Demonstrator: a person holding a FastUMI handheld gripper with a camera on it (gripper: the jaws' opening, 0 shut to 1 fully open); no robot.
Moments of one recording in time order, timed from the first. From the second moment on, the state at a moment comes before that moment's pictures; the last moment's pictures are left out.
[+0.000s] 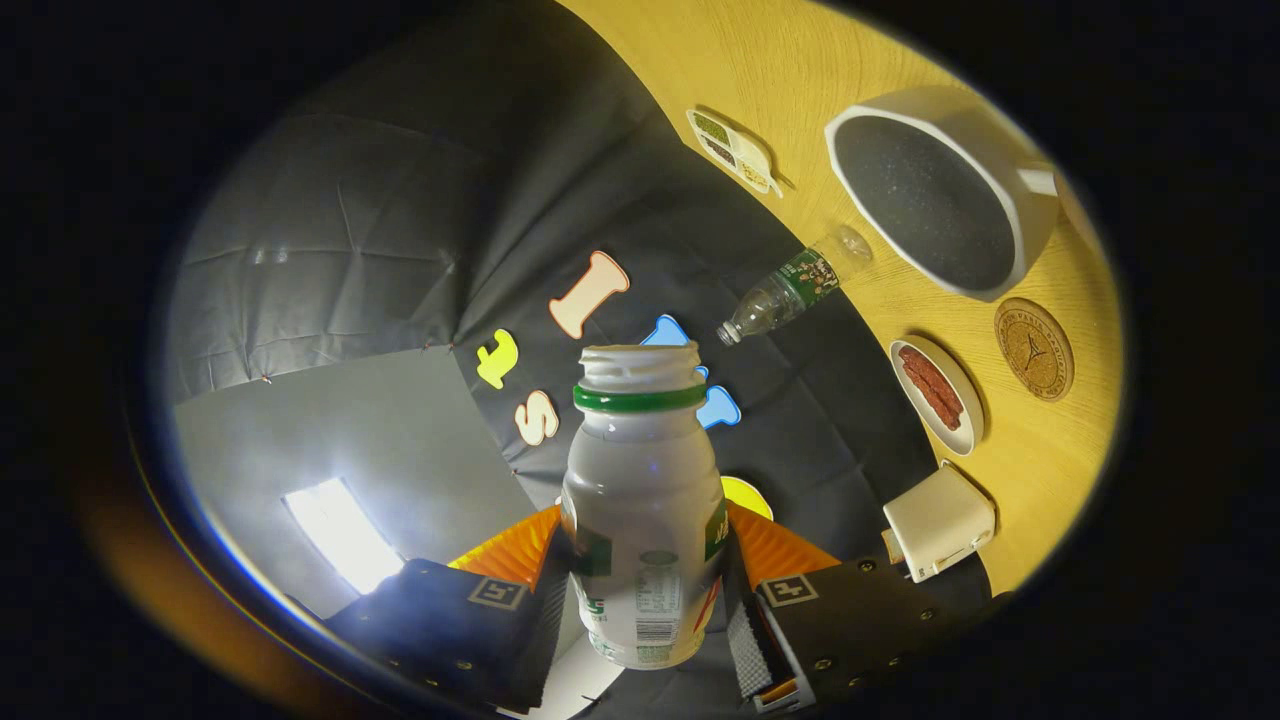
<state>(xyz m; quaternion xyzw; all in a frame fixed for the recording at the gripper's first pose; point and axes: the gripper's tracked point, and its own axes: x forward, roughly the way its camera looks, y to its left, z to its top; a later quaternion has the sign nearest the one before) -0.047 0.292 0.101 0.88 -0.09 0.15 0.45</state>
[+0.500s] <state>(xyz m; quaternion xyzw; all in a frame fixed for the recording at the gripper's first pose) -0.048 0.287 0.103 0.89 -0.10 0.14 0.43</state>
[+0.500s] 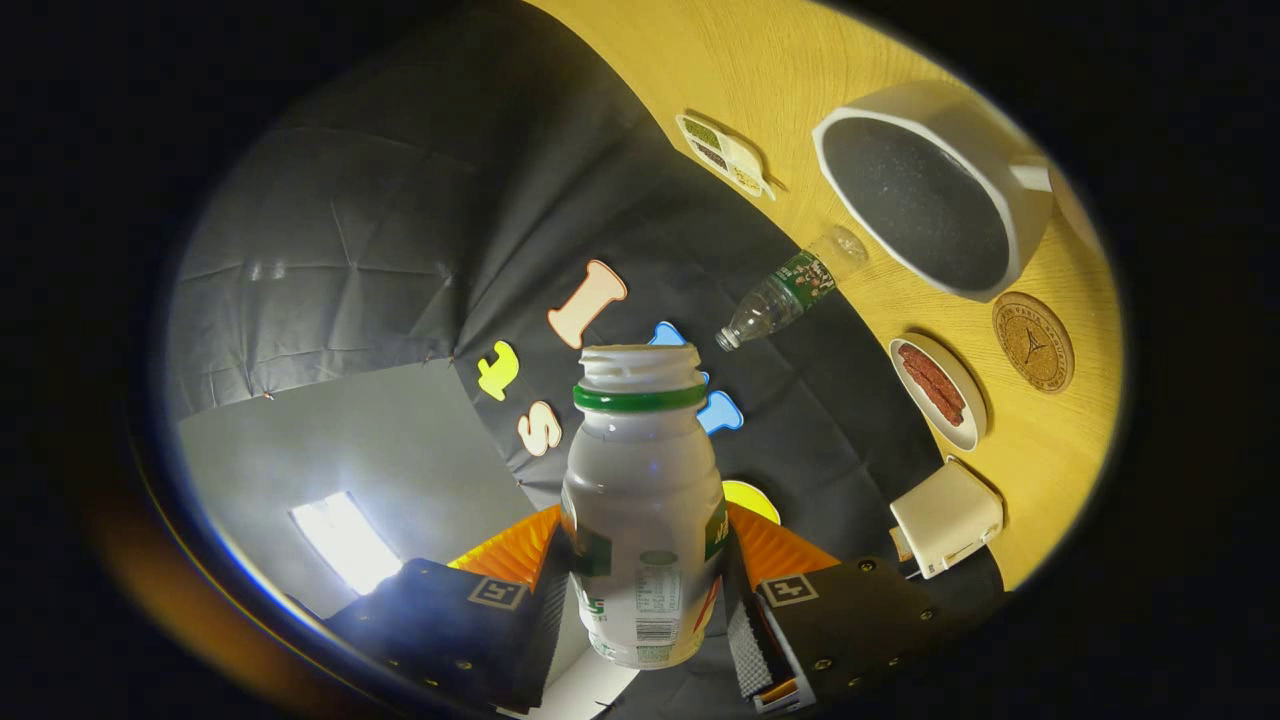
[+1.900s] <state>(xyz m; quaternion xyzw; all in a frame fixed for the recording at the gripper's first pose) 0.014 0.406 -0.007 0.14 0.10 0.09 0.98</state>
